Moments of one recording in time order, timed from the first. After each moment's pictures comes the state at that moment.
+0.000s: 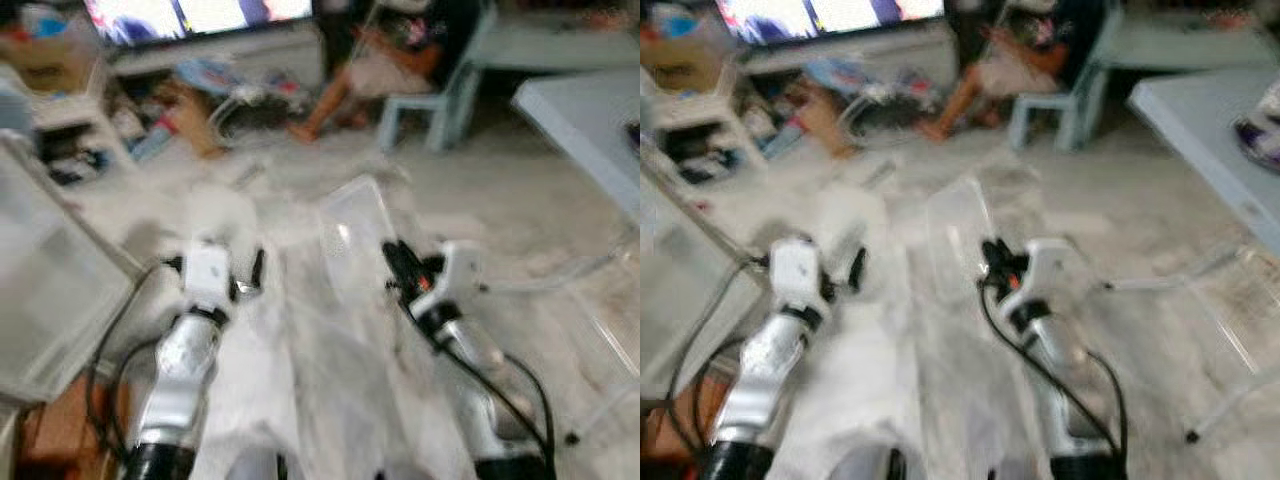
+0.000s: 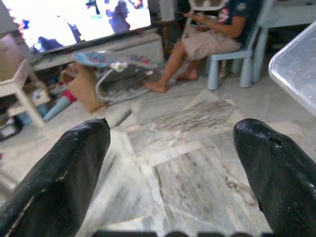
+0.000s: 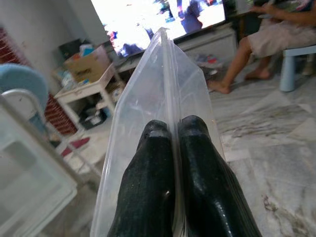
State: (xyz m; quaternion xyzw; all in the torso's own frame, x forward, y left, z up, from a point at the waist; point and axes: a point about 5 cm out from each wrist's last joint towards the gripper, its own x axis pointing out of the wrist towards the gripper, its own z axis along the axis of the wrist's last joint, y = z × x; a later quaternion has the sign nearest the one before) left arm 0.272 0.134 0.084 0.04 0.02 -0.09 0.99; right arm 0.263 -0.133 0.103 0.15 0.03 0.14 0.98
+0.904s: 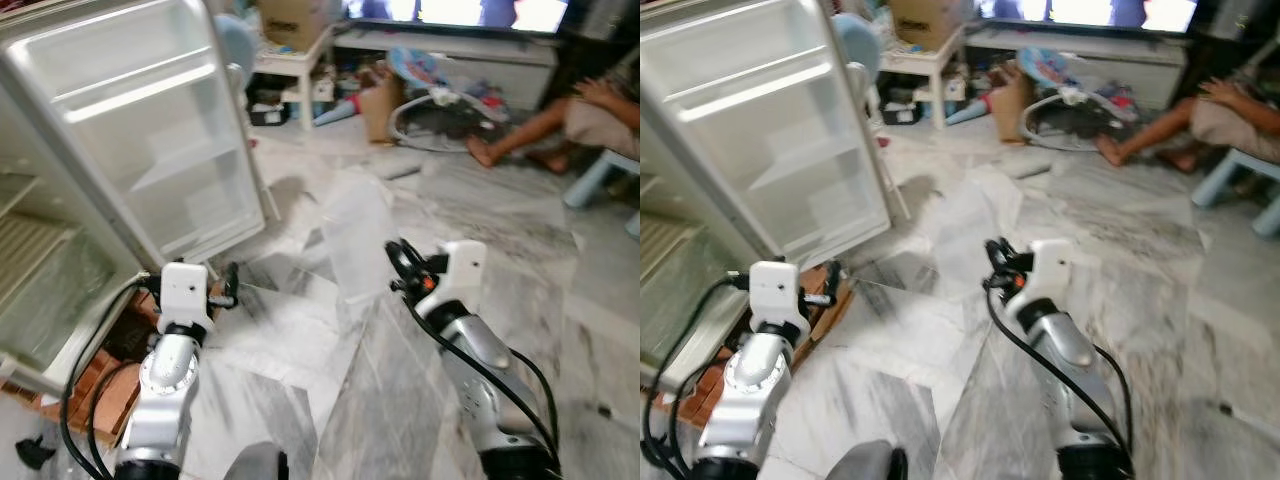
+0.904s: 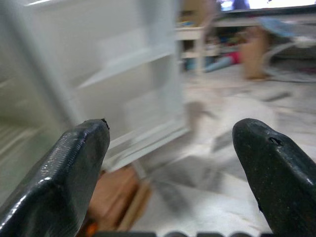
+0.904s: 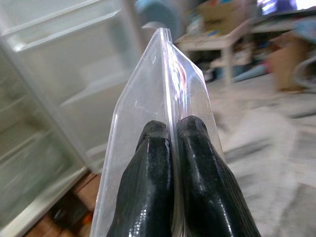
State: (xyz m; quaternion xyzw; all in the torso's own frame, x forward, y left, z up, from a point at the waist) left arm 0.257 0.174 0.070 0.07 0.04 0.00 1.00; right arm 0.273 -0.140 0.097 0.13 0.03 0.16 0.98
